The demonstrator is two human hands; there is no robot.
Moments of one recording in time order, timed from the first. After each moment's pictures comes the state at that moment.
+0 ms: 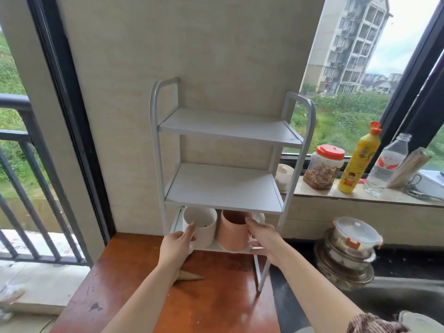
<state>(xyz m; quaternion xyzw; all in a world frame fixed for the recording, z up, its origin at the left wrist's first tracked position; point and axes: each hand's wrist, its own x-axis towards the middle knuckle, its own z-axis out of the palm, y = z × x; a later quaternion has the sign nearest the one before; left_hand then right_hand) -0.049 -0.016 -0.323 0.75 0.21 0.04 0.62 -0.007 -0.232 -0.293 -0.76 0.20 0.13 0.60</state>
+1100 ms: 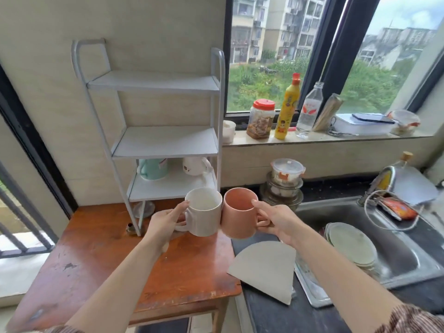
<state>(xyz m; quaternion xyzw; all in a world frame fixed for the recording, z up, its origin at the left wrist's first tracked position) -0.150 -0.100 -0.321 0.68 0.11 -0.10 0.72 -0.181 -0.378 -0.297 -0.71 0.22 0.09 0.67</state>
